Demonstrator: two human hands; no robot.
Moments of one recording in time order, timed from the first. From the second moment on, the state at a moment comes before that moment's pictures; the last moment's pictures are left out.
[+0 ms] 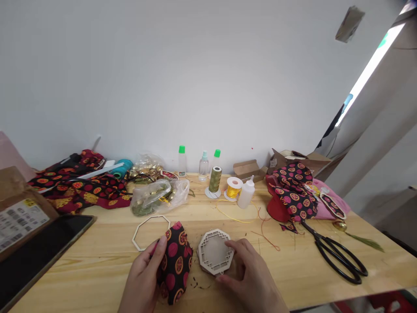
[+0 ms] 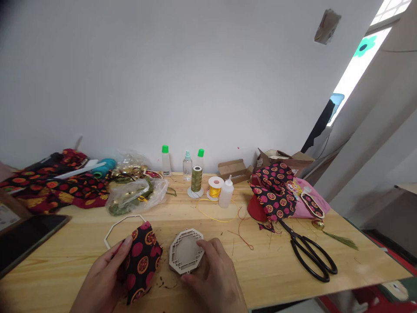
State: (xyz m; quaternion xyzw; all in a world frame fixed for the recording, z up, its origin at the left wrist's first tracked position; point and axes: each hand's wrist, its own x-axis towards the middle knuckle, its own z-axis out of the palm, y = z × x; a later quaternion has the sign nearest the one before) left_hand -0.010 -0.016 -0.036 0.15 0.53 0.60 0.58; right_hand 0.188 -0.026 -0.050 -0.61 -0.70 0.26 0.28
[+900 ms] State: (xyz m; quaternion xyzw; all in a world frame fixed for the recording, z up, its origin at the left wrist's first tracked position) left_hand -0.012 -0.015 -0.043 0.15 0.55 0.58 0.58; right_hand 0.199 -0.021 -0.040 -0.58 -0.78 0.17 0.17
